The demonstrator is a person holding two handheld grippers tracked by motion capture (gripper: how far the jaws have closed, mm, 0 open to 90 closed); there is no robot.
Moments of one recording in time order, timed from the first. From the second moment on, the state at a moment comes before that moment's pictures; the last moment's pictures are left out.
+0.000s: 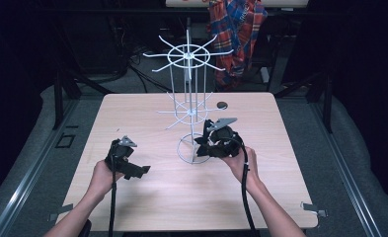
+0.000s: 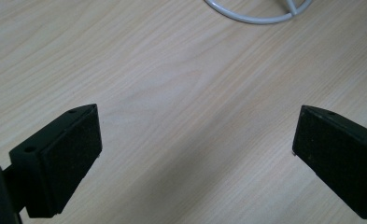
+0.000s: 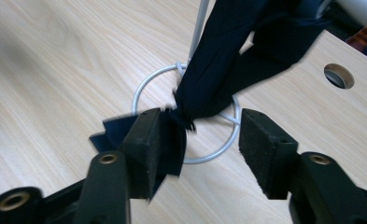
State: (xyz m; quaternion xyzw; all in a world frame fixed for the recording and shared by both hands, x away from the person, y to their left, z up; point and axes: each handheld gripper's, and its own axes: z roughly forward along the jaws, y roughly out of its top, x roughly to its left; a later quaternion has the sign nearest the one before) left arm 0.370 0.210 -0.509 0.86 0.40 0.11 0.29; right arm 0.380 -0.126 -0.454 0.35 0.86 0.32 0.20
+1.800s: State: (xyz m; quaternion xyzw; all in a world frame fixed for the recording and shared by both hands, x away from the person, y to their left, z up) left arm 0.370 0.212 -0.509 0.86 0.40 0.11 0.29; right arm 0.342 -0.217 -0.456 0.41 0.86 0.27 0.15
